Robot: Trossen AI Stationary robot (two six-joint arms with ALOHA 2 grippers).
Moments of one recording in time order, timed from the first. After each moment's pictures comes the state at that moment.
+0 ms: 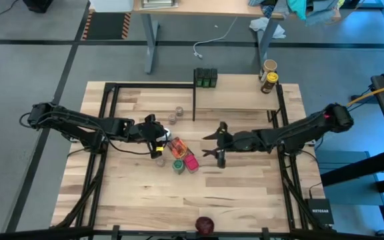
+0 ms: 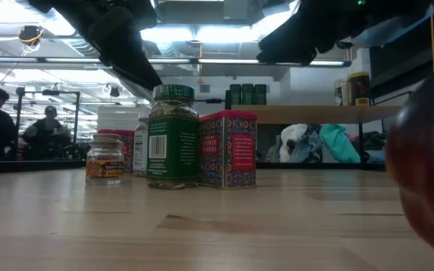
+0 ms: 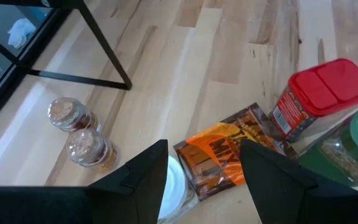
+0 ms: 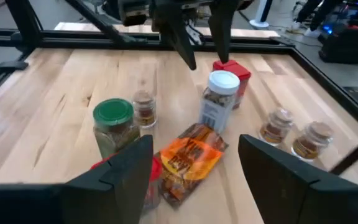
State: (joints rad) left arm -0.09 1.20 0.76 -0.30 -0.34 -0.15; right arm 0.20 1.35 0.68 0.32 0.28 0.05
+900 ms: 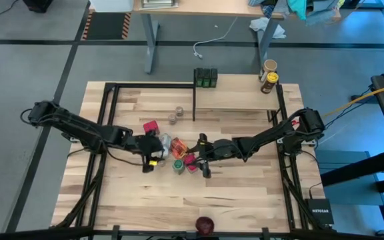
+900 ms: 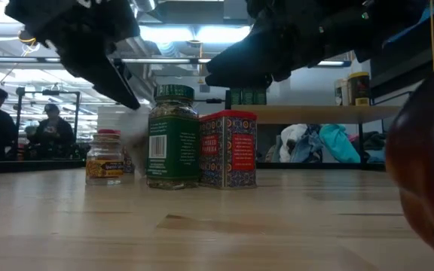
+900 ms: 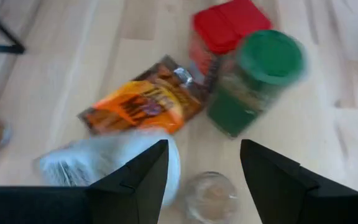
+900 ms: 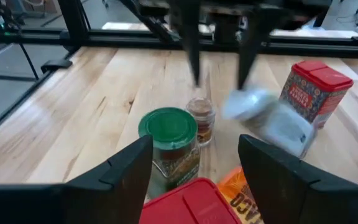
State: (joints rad) left arm -0.22 1.20 0.65 -0.23 -0.16 -0.23; right arm 0.20 1.73 0.81 0.60 0.09 0.03
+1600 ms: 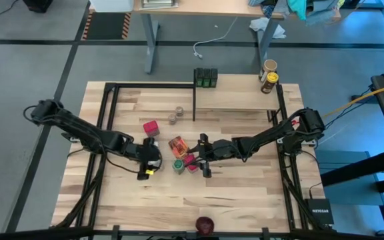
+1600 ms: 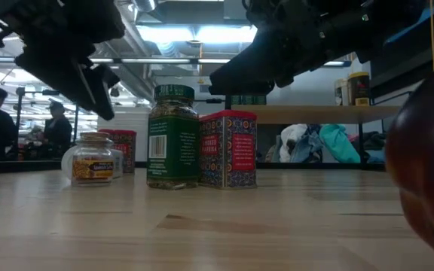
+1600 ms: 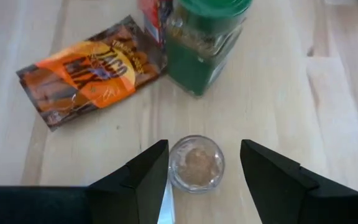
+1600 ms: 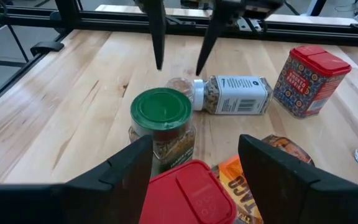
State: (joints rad) left arm -0.33 1.24 0.66 -0.31 -0.14 -0.26; right arm 0.20 1.73 0.81 0.55 0.10 0.02
